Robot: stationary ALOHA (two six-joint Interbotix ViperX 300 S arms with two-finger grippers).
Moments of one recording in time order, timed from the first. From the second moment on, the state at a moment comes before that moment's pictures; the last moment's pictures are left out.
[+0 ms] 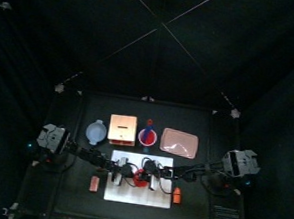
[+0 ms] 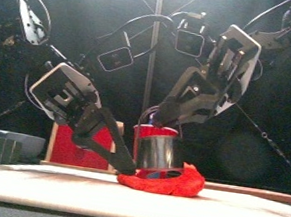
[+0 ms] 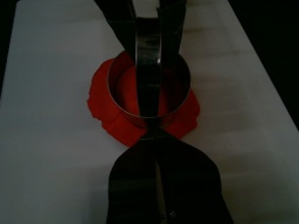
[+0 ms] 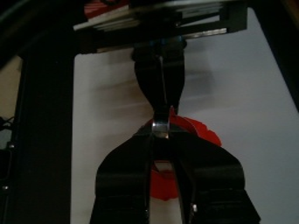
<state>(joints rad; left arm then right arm) -0.16 0.26 0.79 0.00 -0.46 0.00 0.12 0.03 0.73 0.29 -0.23 0.04</state>
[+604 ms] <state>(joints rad) -0.16 0.20 0.79 0.00 -0.46 0.00 0.03 -0.01 0.77 0.27 -0.23 0.04</state>
